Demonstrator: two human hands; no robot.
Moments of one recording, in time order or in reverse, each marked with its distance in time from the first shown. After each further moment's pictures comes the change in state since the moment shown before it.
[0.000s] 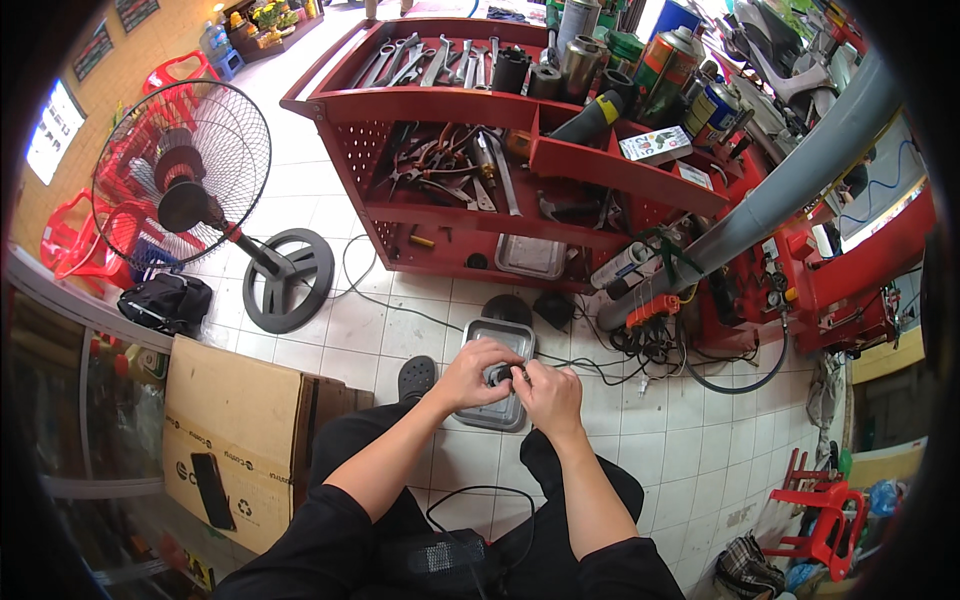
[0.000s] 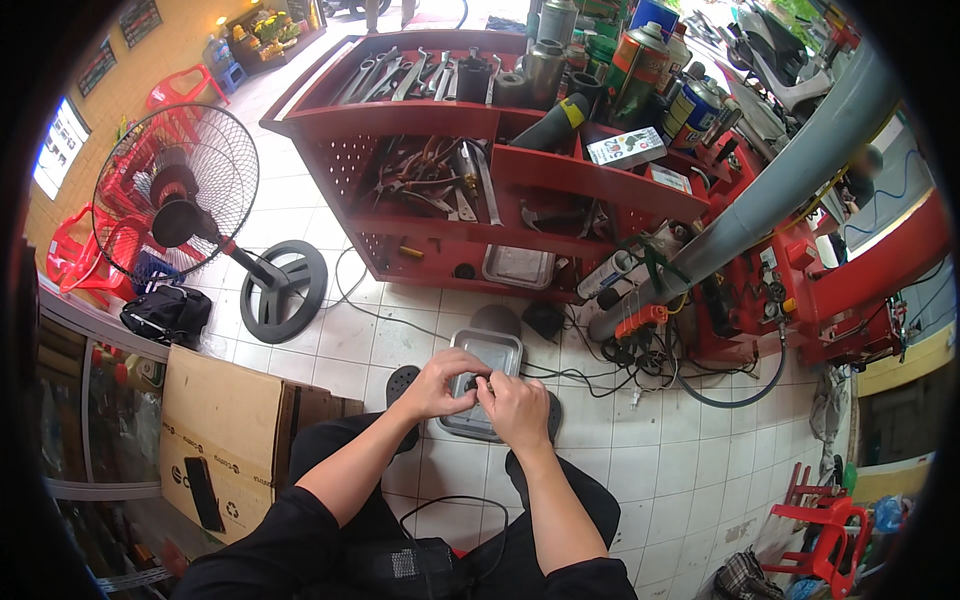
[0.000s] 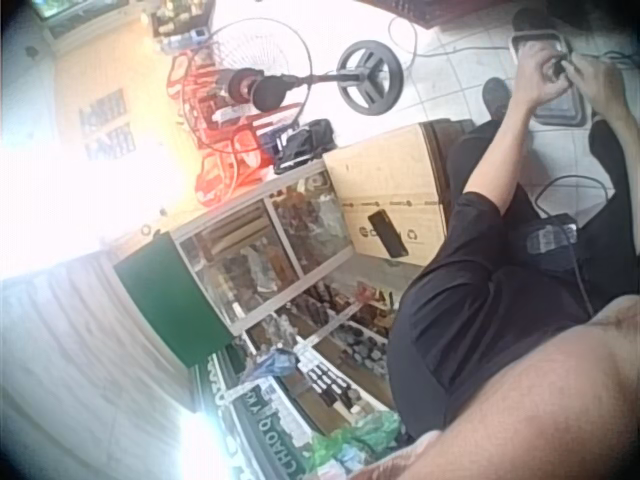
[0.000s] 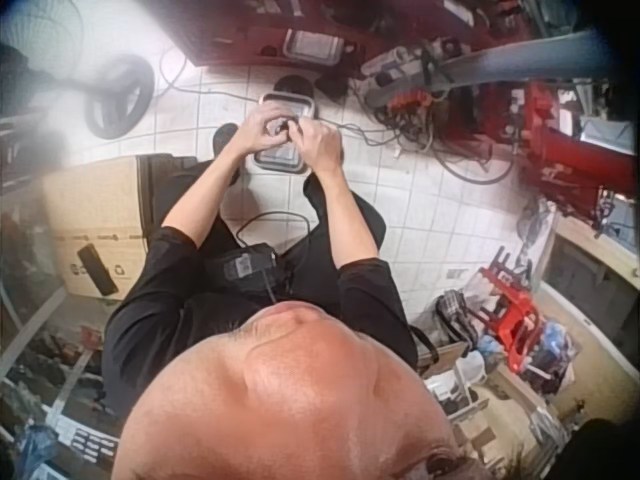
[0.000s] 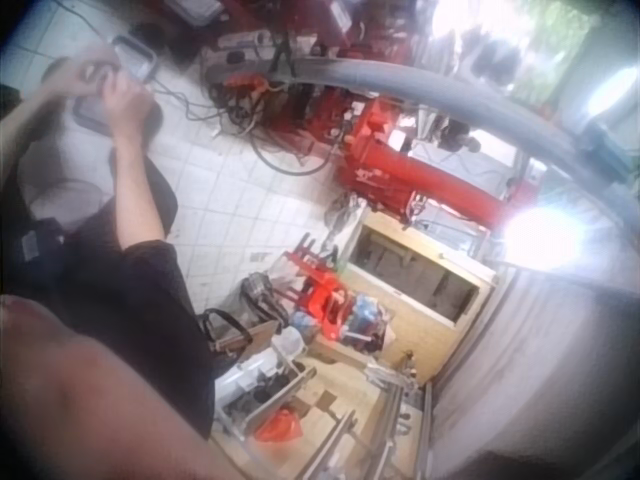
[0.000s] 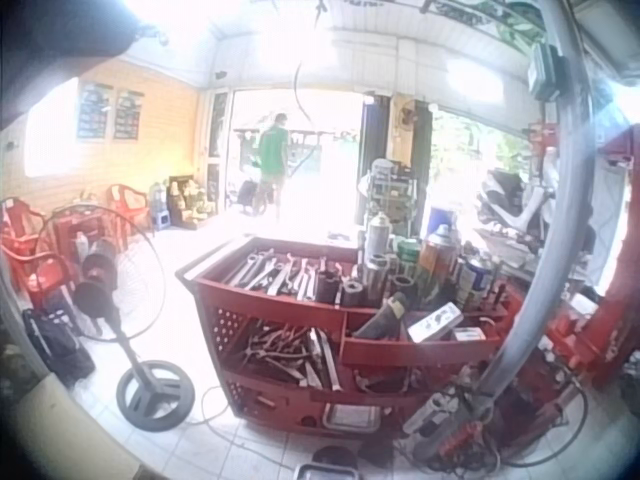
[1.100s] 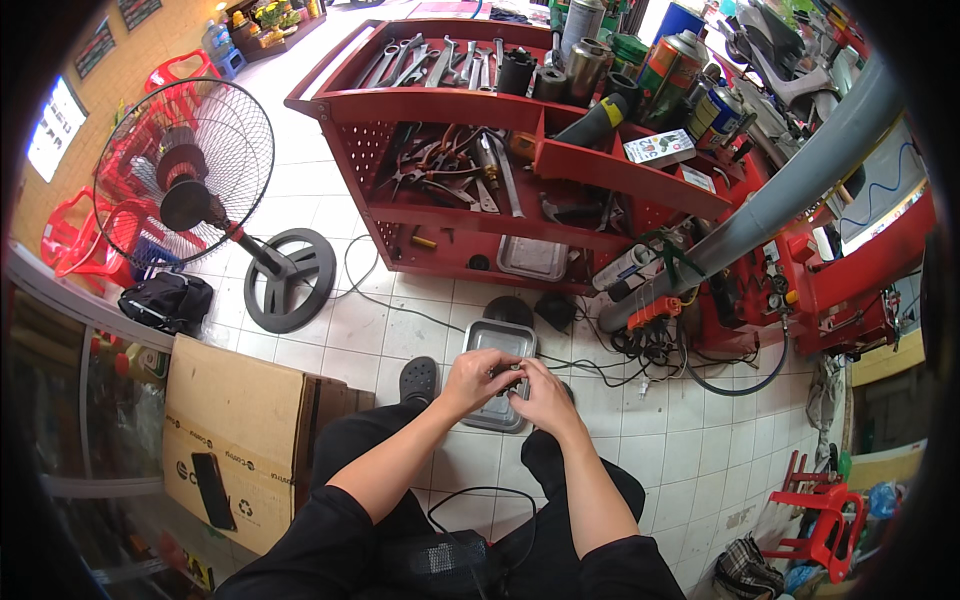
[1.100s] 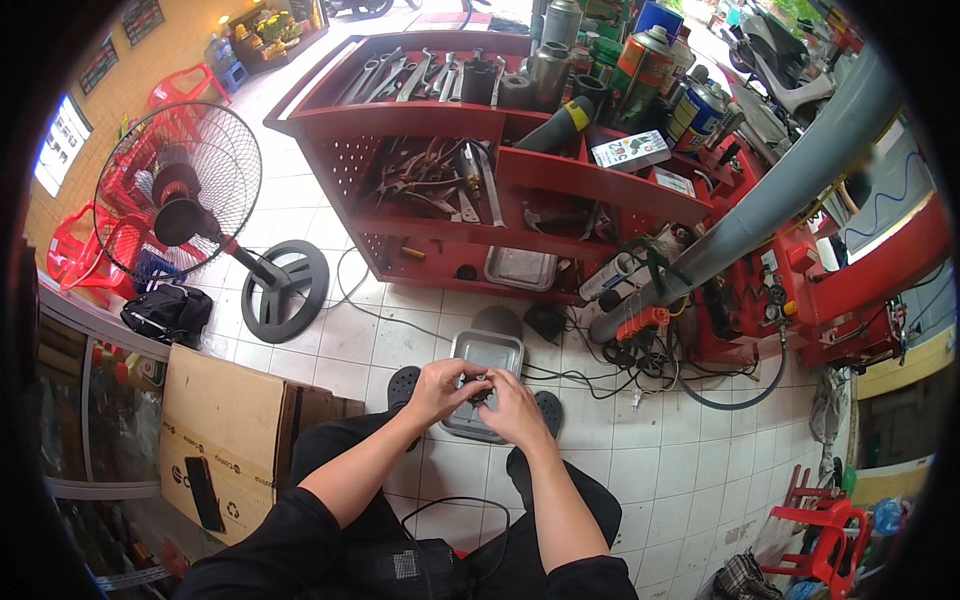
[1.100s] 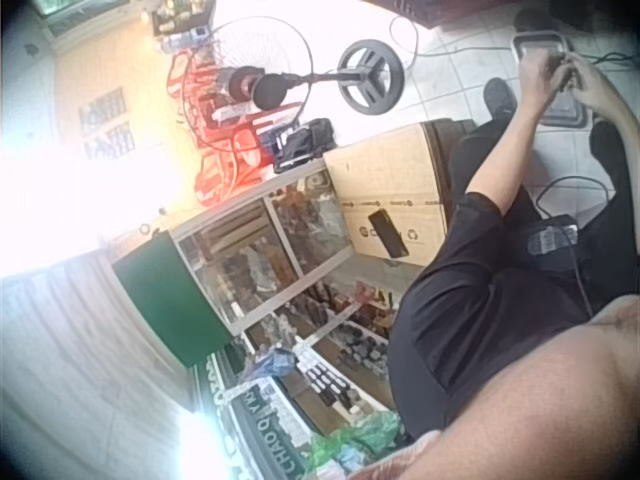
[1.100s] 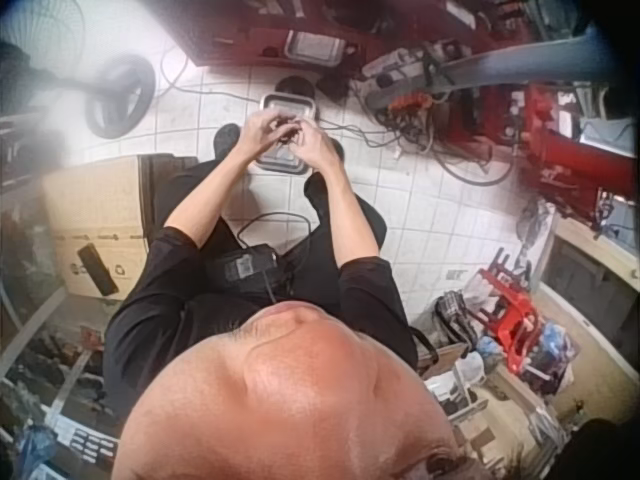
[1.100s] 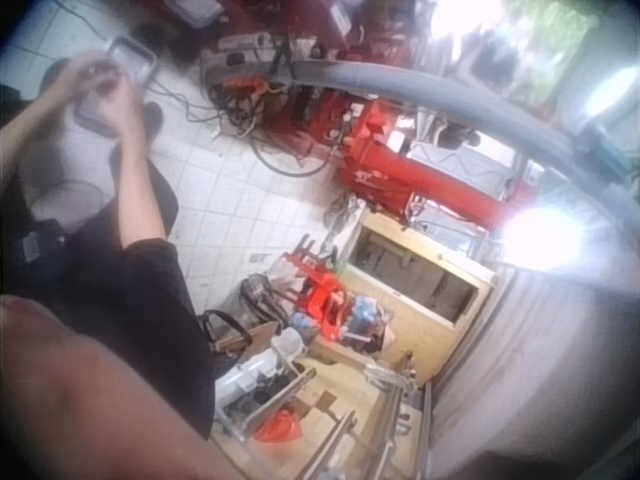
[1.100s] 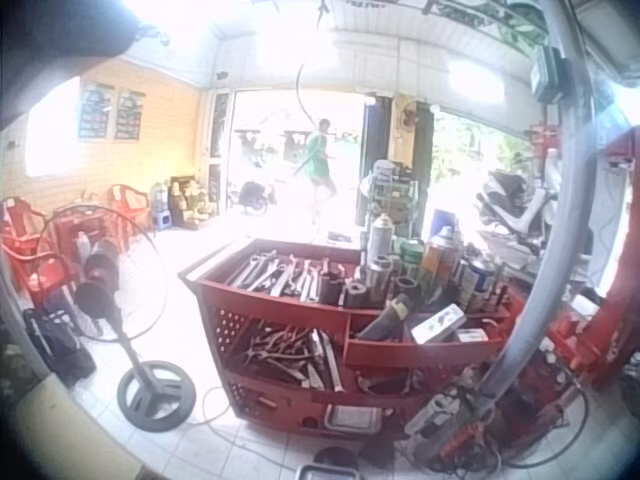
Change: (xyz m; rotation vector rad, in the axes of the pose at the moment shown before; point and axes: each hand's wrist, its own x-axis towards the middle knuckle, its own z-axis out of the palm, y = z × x) left_hand -0.006 0.010 0.011 0.068 0.233 -0.061; right_hand -0.004 0.008 0.006 0.335 -0.419 0.257
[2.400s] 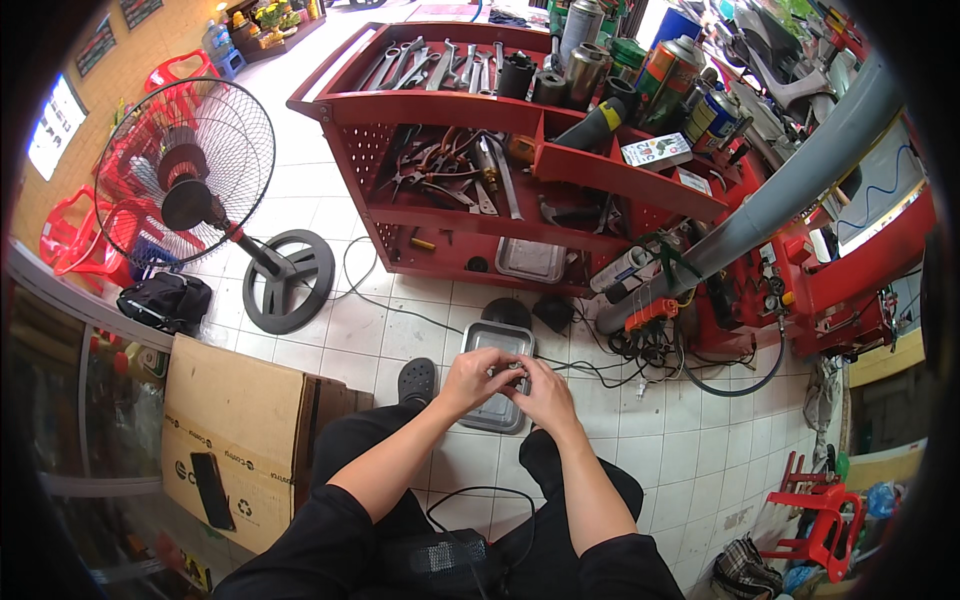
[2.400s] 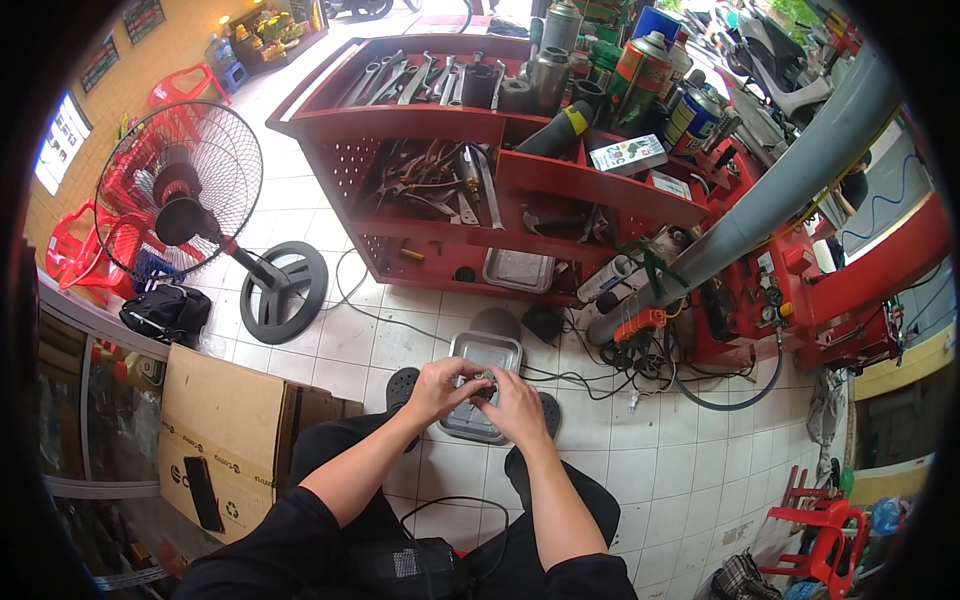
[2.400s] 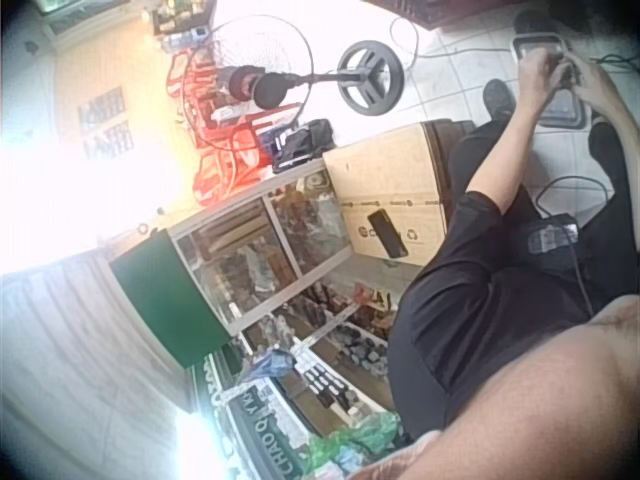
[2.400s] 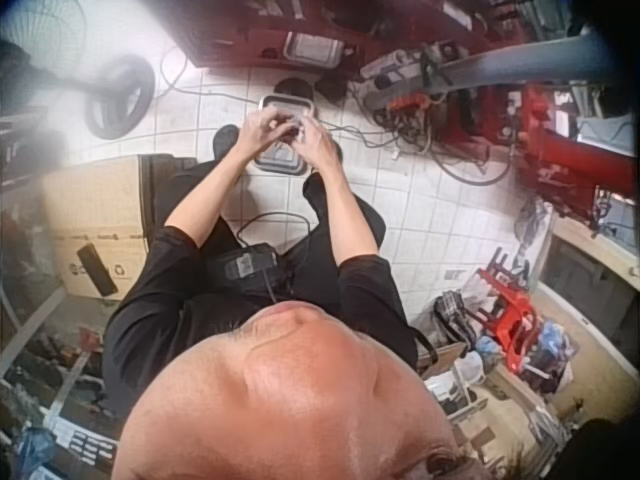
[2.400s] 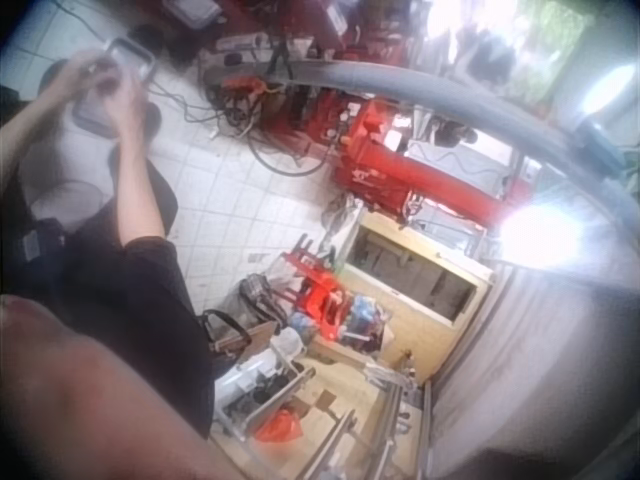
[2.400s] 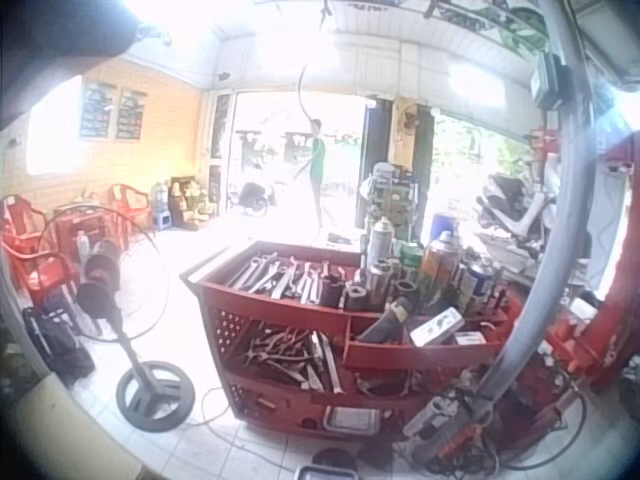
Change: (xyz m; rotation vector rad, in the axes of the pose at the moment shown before) left_hand 0.001 -0.001 0.002 0.011 -0.006 -0.046; right_hand 0.003 0.017 0.010 -0.087 0.047 0.058
